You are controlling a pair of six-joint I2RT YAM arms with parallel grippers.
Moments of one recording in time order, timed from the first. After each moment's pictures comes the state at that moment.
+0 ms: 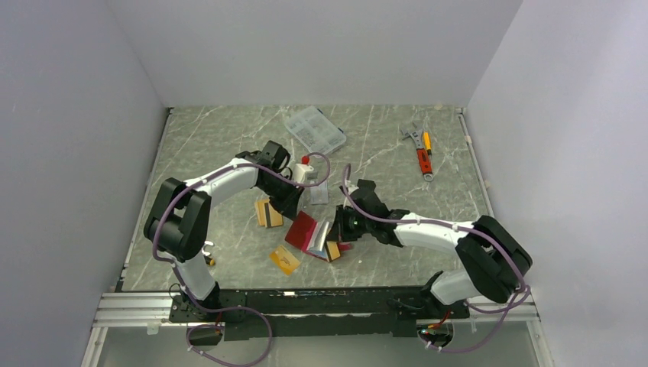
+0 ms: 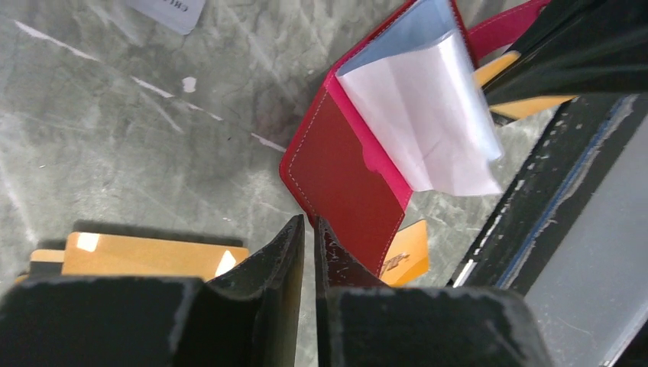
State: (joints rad) left arm -0.48 1.75 1.18 -0.72 0.56 0.35; right arm 0.76 1.40 0.58 0.04 -0.28 0.68
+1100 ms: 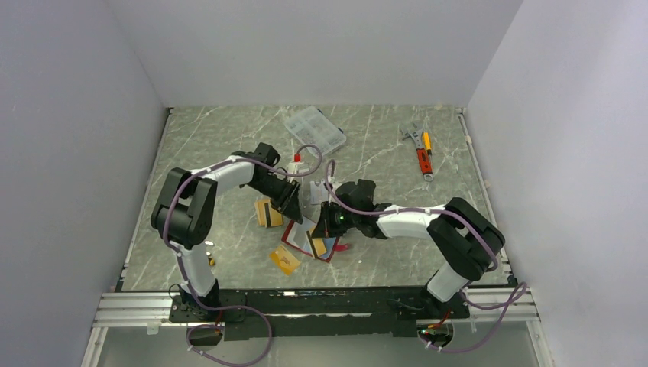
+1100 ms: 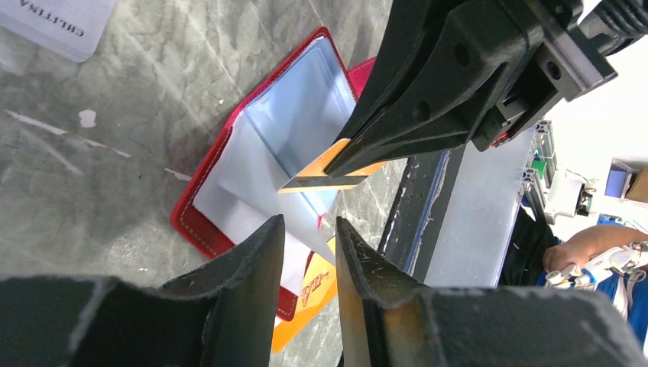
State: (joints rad) left arm -0.38 1.85 1.18 -0.73 0.97 0.32; right arm 0.80 1.61 0.70 0.18 -0.36 0.69
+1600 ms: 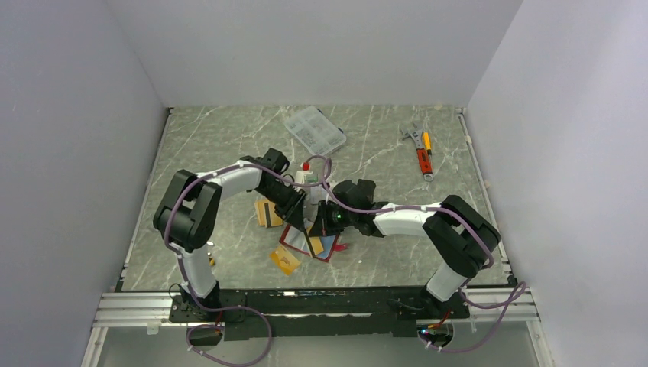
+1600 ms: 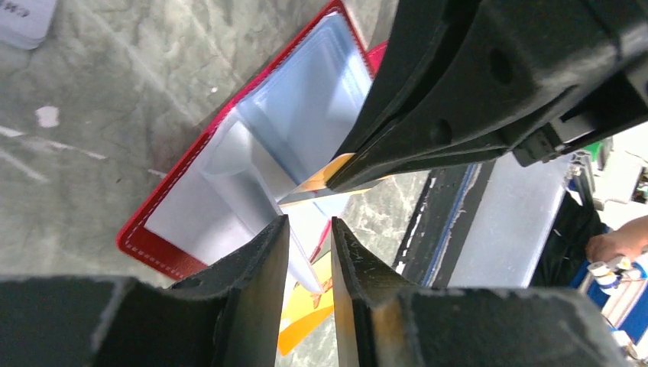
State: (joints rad) left arm -0.46 1.84 1.15 -0.70 0.88 0.32; right arm 0.80 1.64 0.73 0.19 -0.38 0.69
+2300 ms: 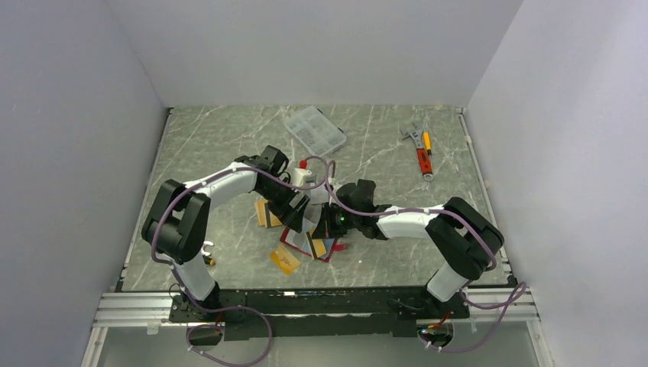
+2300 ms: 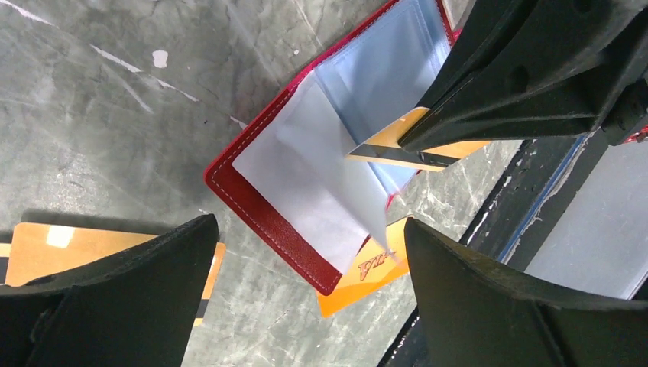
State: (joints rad) left arm -0.48 1.73 1.13 -0.70 0.60 0.31; right arm 0.79 1.62 0.68 0.20 -0.38 0.70
